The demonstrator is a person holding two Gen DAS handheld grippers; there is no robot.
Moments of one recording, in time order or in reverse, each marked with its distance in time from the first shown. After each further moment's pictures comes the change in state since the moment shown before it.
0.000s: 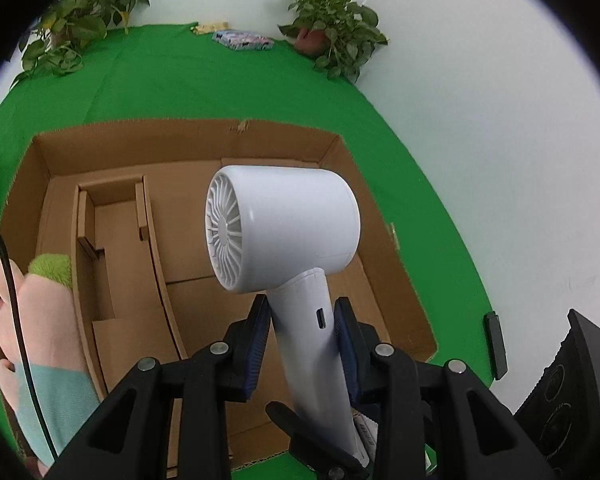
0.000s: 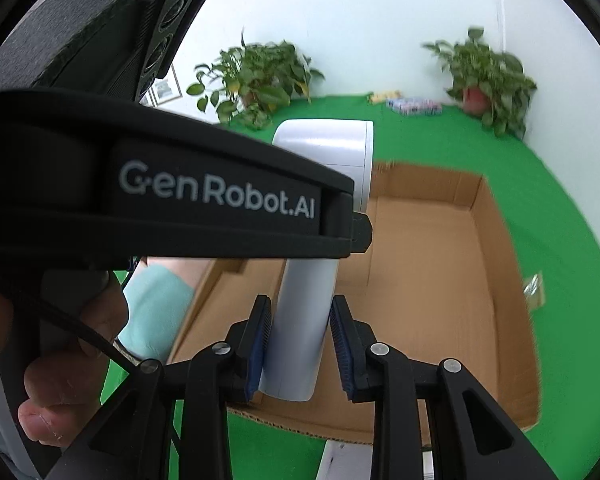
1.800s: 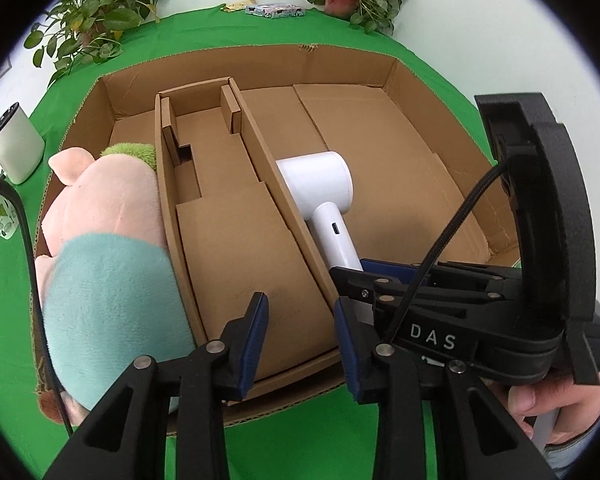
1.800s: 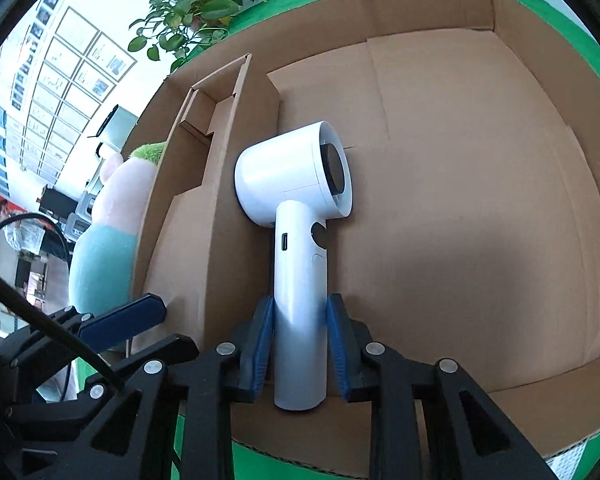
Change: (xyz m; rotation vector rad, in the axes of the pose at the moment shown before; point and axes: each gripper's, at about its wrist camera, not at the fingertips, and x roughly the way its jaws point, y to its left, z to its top) left arm -0.007 0.045 -0.089 0.118 0.078 0.246; right arm 0.150 -0.058 -0.054 0.318 0.331 0.145
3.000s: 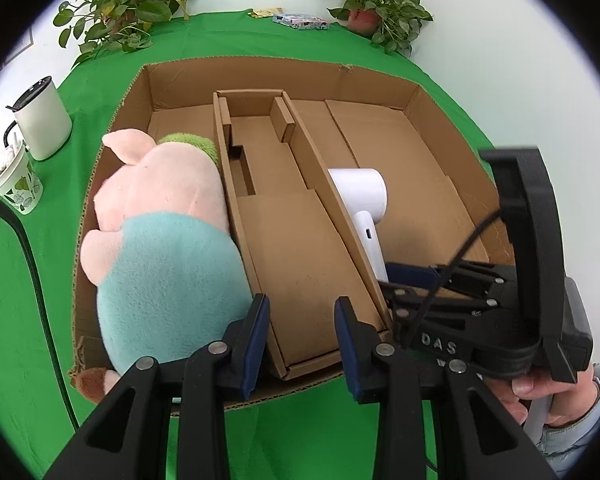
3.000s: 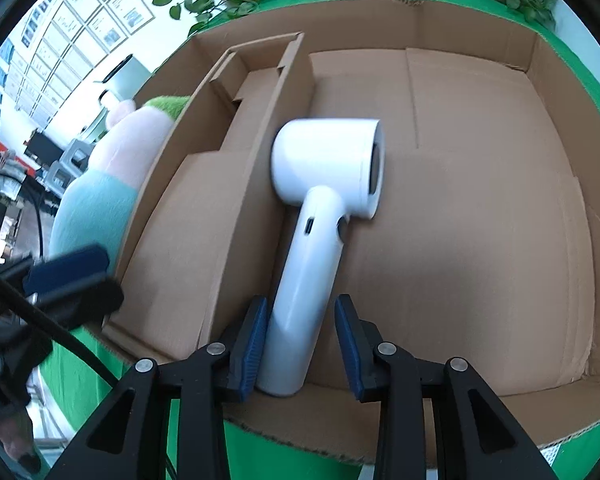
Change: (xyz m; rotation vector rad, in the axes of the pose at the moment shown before) left arm -0.023 0.035 -0.010 -0.088 -0.037 -0.026; right arm 0.000 0.043 -0.004 -0.181 0.031 -0.131
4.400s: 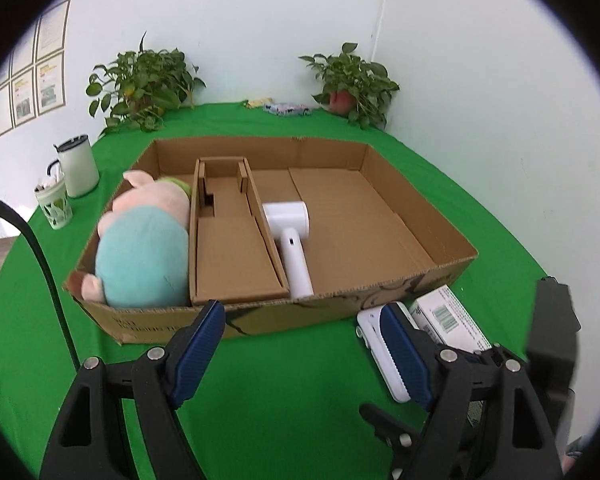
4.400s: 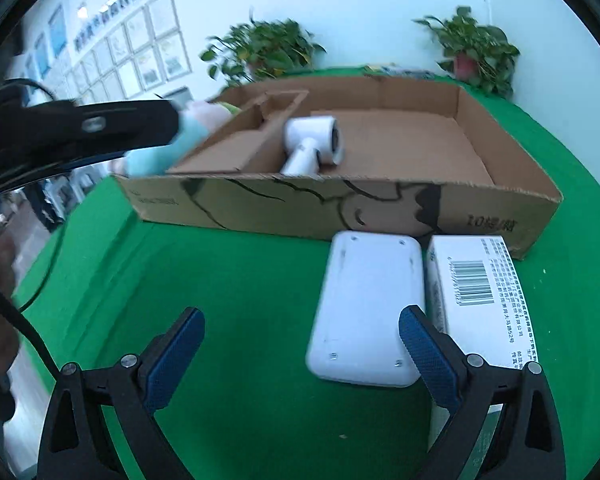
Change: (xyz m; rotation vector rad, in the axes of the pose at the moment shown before) left arm -0.057 -0.080 -0.092 0.038 -0.373 0.056; right arm -0.087 -0.014 -0.200 -0.114 -0.352 -0.085
